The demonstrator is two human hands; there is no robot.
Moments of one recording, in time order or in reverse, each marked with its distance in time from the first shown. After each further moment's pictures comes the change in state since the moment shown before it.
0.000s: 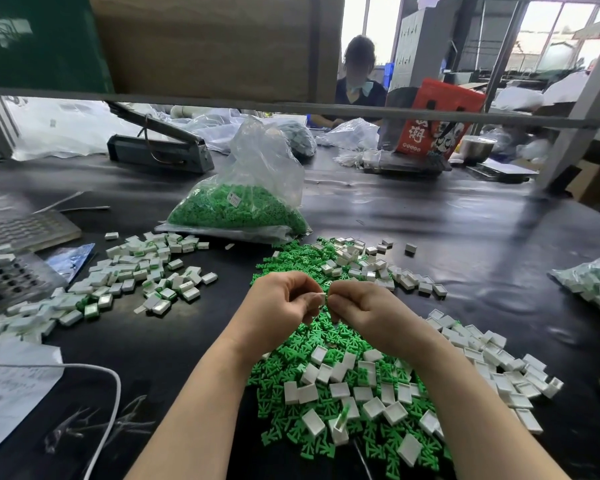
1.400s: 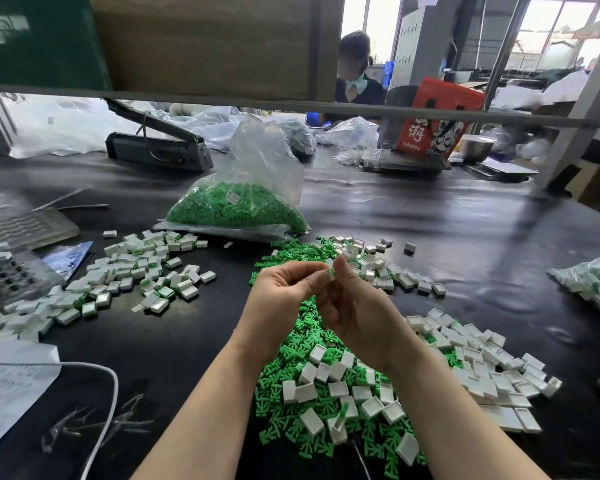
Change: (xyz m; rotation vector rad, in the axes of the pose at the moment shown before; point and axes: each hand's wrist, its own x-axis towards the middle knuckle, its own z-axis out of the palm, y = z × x) left_hand 0.000 0.011 0.014 -0.579 0.145 -0.049; right_hand 0.007 -0.015 0.025 1.241 0.028 0.200
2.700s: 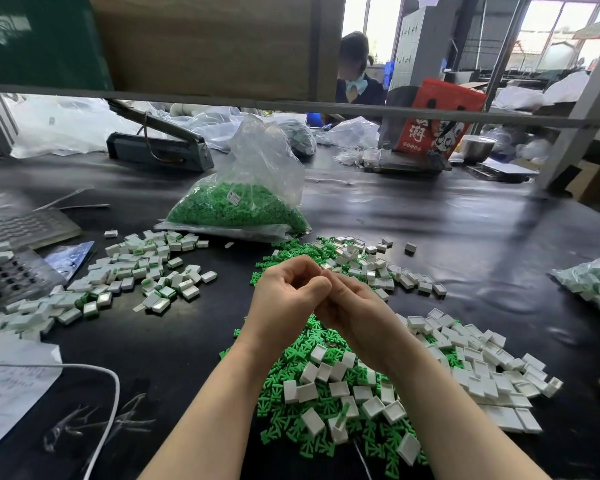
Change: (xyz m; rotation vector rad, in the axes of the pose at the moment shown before) left_hand -0.003 0.004 0.007 0.205 0.024 0.122; right_hand -0.001 0.006 -0.004 -0.312 -0.070 -0.155
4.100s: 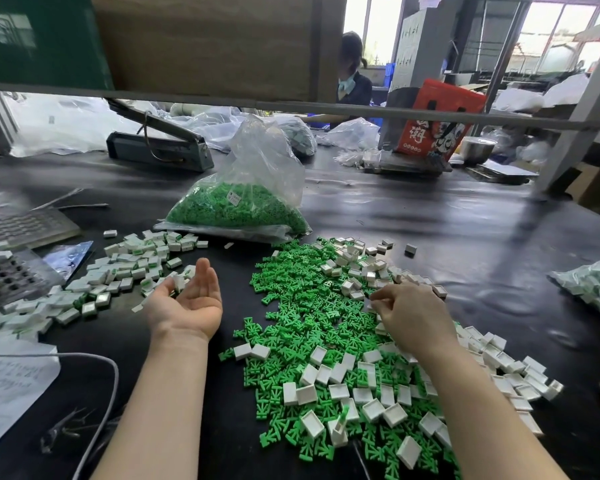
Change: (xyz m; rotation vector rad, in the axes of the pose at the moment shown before) left_hand 0.022 -0.039 -0.098 -1.339 0.740 -0.430; right_hand -0.008 -0.001 -0.067 -1.445 0.450 0.217
